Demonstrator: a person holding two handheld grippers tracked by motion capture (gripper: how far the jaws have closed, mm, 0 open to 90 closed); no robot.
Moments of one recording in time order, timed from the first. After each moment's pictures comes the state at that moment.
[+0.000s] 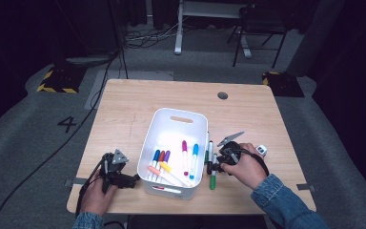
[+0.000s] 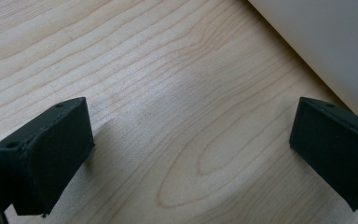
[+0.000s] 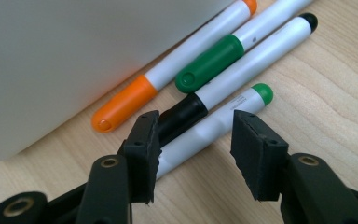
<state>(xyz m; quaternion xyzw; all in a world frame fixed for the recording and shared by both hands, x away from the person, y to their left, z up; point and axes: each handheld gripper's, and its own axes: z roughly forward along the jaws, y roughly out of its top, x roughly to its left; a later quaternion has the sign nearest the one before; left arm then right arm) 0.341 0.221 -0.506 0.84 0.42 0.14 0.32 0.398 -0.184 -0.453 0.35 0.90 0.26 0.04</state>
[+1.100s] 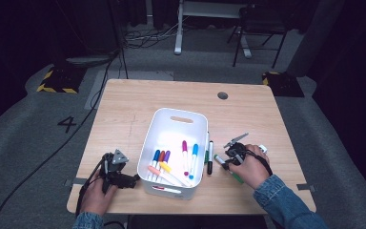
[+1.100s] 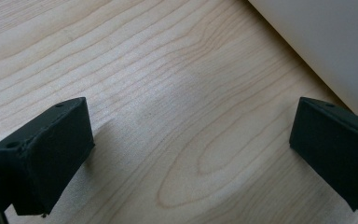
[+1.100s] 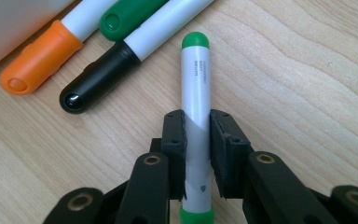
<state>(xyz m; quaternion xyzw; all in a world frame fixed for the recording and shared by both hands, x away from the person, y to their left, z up) 0.341 0.221 -0.506 0.84 0.42 0.14 0.32 0.402 -0.206 -0.466 0.39 0.90 0.19 0.06</state>
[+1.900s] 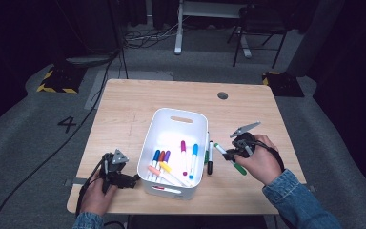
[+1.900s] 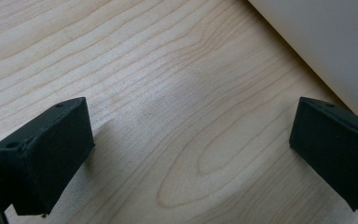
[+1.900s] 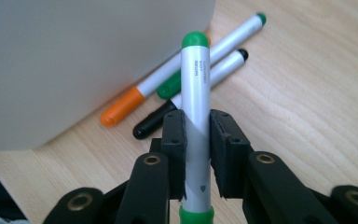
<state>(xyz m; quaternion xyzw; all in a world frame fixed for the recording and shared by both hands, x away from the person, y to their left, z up) 0.341 0.221 -0.506 0.84 0.42 0.14 0.32 0.391 -0.207 -0.394 0.36 0.89 0.26 0.08</state>
